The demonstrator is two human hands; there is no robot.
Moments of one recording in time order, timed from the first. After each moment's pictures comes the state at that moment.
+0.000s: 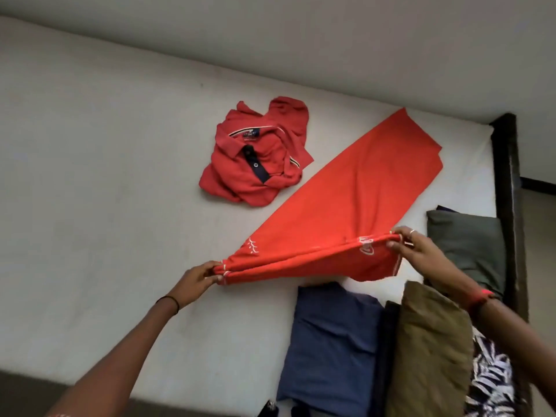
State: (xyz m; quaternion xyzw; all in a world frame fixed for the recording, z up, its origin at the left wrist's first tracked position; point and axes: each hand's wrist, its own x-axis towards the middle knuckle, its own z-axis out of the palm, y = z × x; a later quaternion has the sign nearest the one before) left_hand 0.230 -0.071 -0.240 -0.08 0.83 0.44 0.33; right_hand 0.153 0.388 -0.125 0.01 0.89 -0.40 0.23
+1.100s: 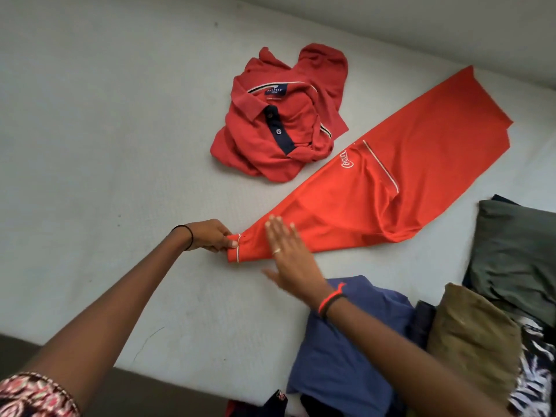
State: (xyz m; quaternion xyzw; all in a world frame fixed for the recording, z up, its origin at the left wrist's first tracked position) left_hand 0.146 -0.074 -0.253 -0.17 0.70 0.37 0.58; right_hand 0.203 0.155 -0.265 -0.30 0.94 -0.15 0.10
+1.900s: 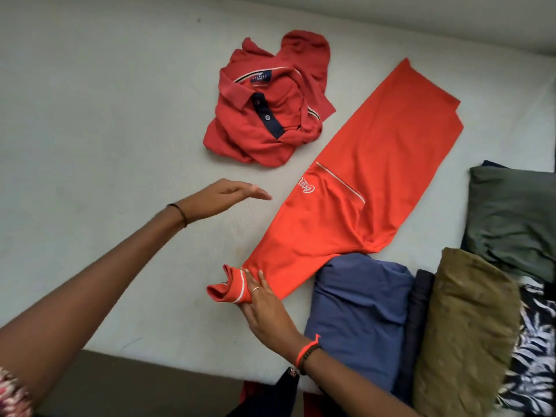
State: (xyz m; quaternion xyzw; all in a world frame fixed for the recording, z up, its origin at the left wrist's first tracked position) left_hand 0.129 -0.045 -0.175 0.08 0.78 0.47 0.41; right_hand 0.319 0.108 -0.226 -0.12 0.83 -0.46 0.29
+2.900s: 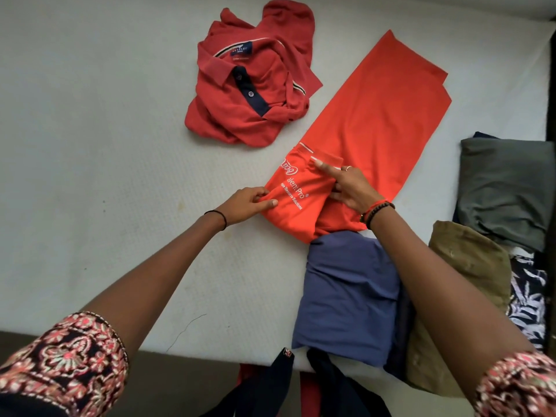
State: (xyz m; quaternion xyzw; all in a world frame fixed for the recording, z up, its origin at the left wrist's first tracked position) left_hand 0.164 0.010 -0.270 0.00 0.80 0.44 0.41; right_hand 0.127 0.254 -0.246 0.34 0.62 -0.63 0.31
